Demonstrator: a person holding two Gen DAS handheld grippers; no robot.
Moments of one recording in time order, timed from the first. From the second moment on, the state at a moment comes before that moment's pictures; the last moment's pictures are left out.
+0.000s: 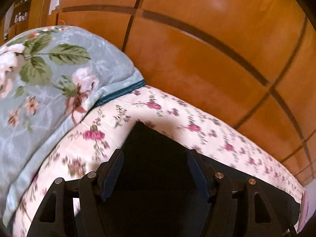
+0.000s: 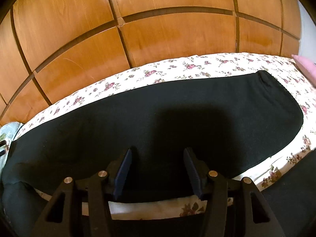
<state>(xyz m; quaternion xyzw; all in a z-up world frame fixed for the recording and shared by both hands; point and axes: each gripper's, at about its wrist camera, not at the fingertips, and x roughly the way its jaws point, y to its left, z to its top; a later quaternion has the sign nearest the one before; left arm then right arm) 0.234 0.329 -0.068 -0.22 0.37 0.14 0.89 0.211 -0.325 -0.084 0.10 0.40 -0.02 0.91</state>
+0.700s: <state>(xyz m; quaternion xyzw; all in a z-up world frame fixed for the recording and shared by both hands) 0.245 0.314 -0.073 -0.14 0.38 0.13 0.91 0.211 -0.331 -0.088 0.12 0.38 -0.02 0.92</state>
